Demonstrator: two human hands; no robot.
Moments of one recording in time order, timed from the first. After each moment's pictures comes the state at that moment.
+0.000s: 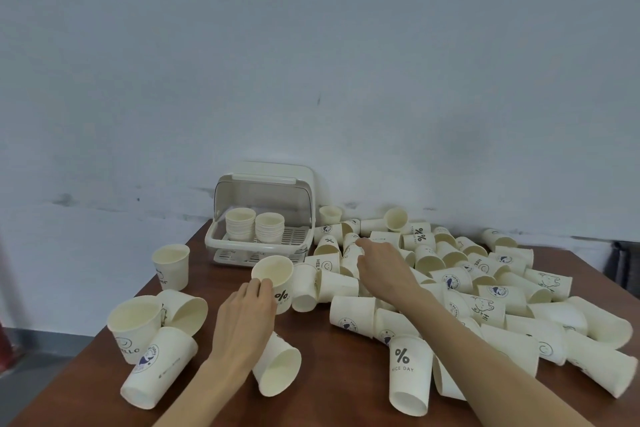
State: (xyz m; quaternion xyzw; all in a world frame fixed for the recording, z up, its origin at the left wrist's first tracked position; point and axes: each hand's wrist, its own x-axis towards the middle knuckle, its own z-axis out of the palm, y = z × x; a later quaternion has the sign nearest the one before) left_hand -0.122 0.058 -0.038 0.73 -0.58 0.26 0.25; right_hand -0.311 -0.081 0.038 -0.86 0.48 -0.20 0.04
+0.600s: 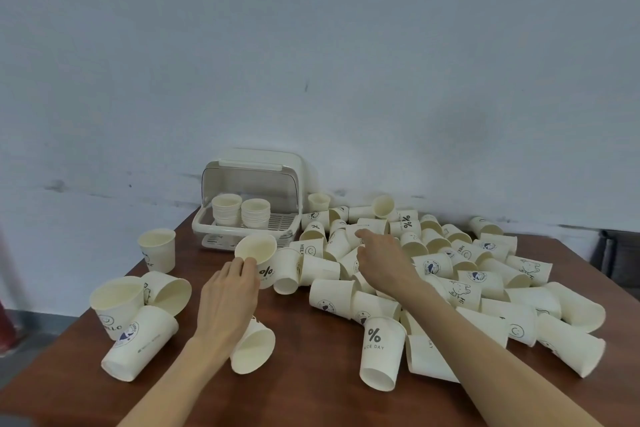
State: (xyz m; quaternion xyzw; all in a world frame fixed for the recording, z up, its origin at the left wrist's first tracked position) left_hand -0.142 0.054 -0.031 0.74 -0.55 0.29 0.25; right_hand -0.357 -0.083 0.035 -0.86 0.47 -0.21 0.05
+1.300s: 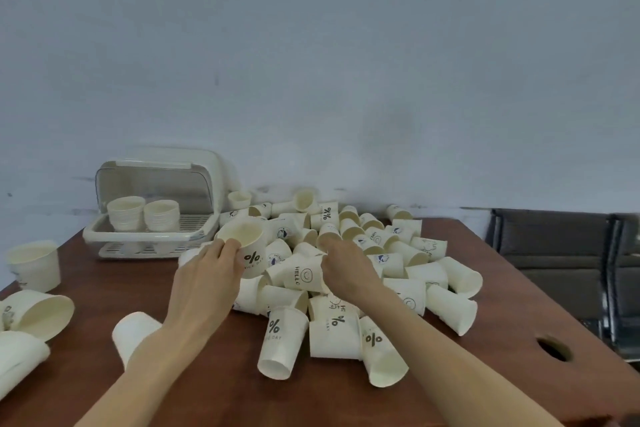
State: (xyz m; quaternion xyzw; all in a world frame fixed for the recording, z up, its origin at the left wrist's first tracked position) left_hand -0.261 0.019 0.013 0.68 -0.61 0.27 0.31; right_hand -0.465 -0.075 0.038 -0.84 0.49 -0.21 0.05
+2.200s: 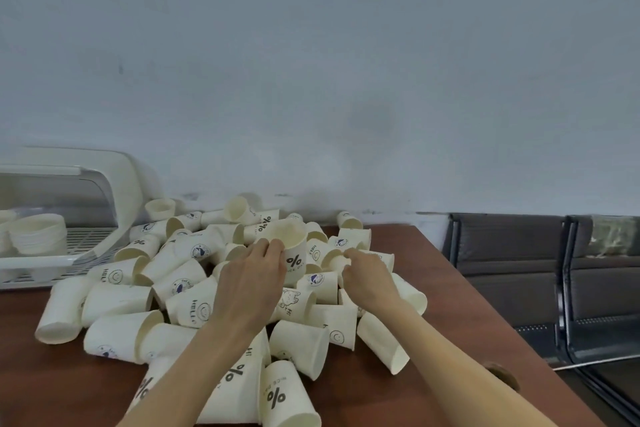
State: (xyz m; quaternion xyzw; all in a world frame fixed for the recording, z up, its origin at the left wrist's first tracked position) left_hand -0.438 -0.115 0.023 0.63 -0.65 0.24 0.35; right_hand -0.627 -0.204 0.013 -0.77 0.60 -0.21 0.09
